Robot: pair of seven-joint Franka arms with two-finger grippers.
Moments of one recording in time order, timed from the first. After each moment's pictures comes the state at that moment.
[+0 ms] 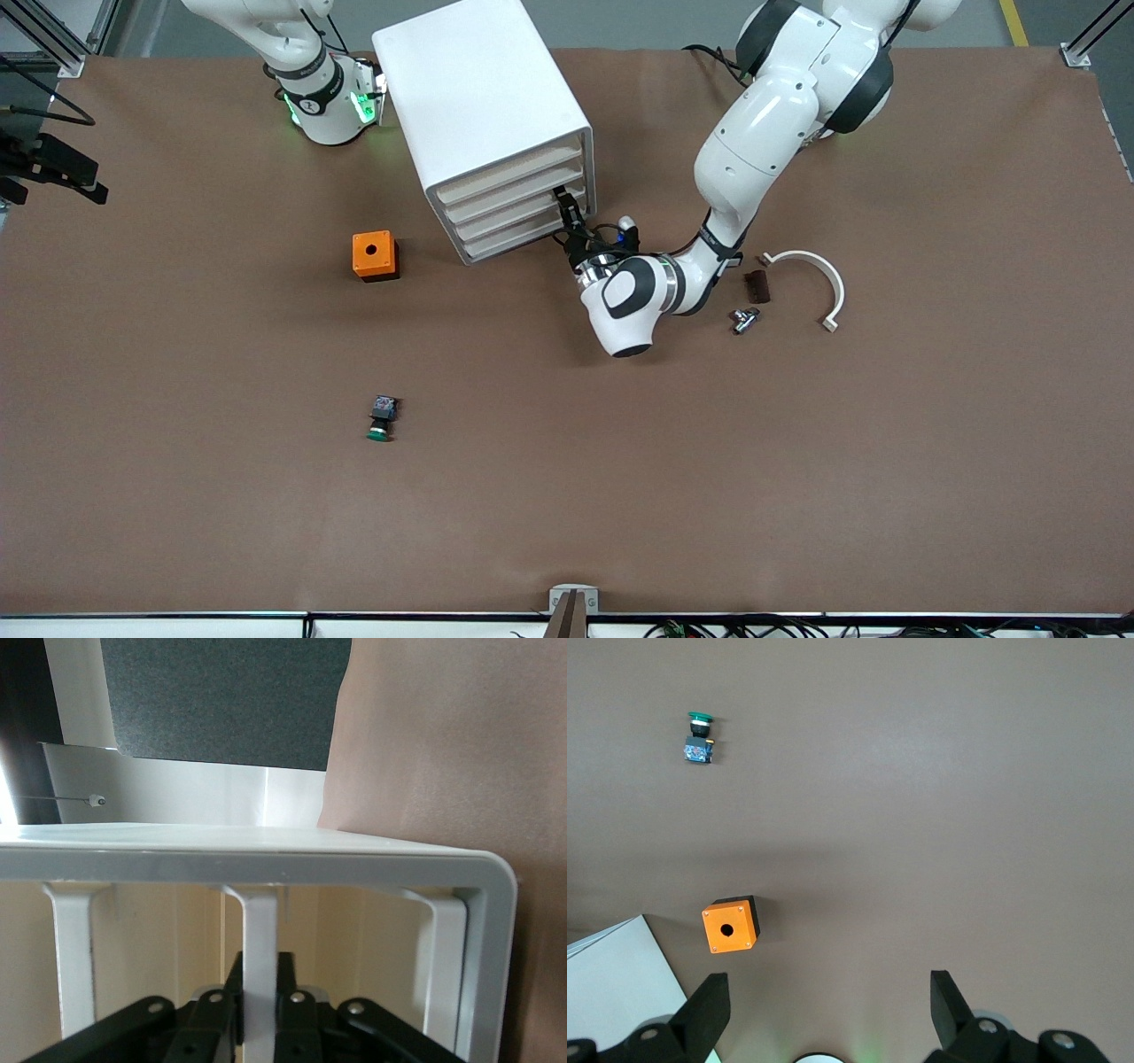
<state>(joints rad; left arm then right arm) -0.59 1.08 -0.16 -1.36 -1.01 1.38 -2.32 -0.04 -0.12 -0.06 -1.66 -0.02 1.49 -0.10</state>
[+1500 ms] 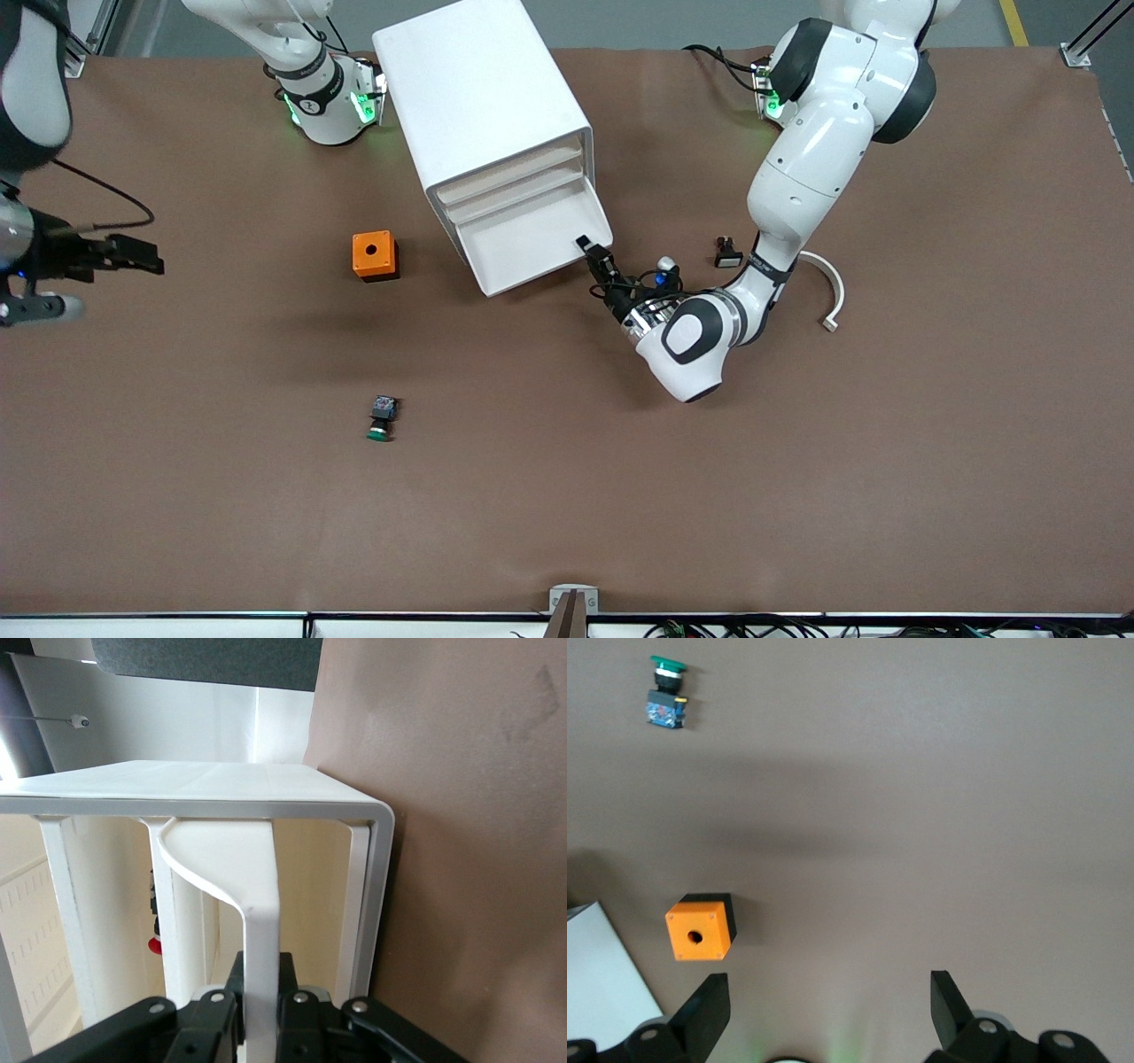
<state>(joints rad) -0.41 1.08 -0.15 -1.33 -1.03 1.41 -2.33 -0.04 0.17 -0.05 -1.61 -0.03 1.57 -0.20</state>
